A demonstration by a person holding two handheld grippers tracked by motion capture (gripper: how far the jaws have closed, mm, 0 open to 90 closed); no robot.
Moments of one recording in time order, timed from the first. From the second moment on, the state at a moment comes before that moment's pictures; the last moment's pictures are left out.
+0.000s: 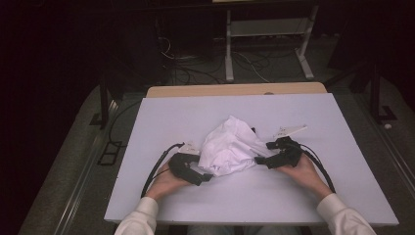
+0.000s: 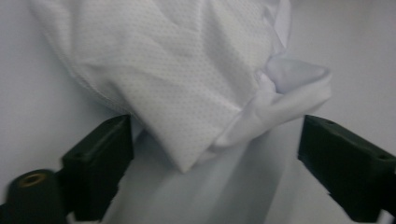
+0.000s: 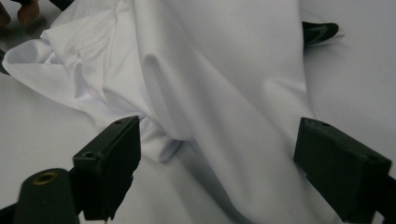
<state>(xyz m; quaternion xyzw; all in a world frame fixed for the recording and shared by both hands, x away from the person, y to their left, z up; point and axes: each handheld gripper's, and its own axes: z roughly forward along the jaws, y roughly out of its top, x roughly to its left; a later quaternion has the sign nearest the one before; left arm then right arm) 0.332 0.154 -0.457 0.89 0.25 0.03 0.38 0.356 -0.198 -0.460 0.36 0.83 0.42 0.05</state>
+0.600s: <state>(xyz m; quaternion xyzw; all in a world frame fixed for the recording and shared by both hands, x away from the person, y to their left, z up) 0.327 0.160 -0.420 0.86 0.24 0.12 0.43 0.363 -0.205 -0.420 0.36 0.81 0.46 0.00</state>
